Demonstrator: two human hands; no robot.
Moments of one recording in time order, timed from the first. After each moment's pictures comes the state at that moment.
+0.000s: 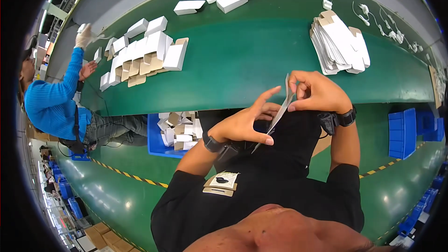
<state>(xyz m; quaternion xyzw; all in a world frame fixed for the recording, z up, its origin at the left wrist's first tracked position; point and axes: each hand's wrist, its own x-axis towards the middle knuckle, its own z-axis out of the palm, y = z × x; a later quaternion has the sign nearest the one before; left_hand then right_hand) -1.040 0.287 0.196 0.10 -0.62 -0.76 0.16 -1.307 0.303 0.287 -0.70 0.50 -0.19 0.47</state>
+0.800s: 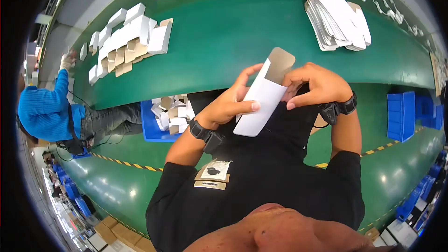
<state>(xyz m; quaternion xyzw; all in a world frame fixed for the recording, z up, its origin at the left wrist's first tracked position) -1.042 0.297 0.192 0.16 -0.48 -0.84 0.21 -1.319 0.318 0.252 -0.71 0.35 -0.21 0.57</state>
